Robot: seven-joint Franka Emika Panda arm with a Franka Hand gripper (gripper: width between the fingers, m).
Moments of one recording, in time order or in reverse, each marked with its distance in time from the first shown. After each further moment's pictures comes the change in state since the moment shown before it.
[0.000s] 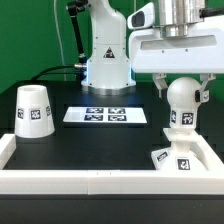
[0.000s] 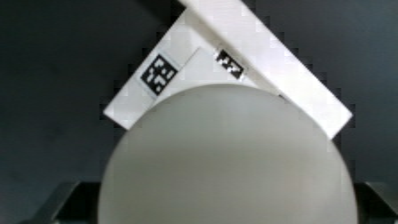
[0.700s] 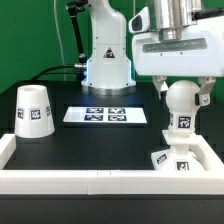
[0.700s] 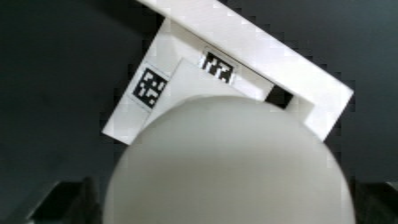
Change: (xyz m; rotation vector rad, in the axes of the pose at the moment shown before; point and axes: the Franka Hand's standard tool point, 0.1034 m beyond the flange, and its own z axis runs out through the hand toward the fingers) arm 0.001 -0.001 0.003 0.015 -0.012 0.006
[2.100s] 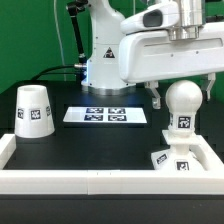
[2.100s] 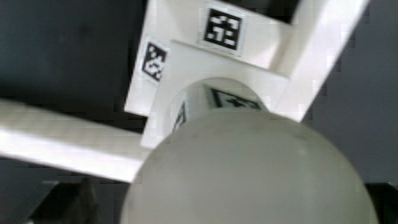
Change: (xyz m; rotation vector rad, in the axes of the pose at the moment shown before) arm 0.002 0.001 0.003 -0.031 0.060 -1.358
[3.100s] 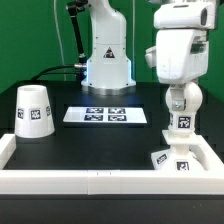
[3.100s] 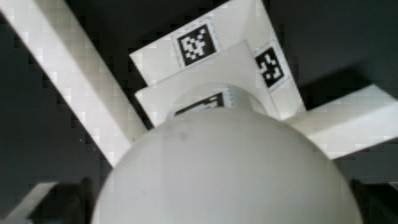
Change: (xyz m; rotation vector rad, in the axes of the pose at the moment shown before) arm 0.002 -0.005 0.003 -0.045 -0.089 -0.761
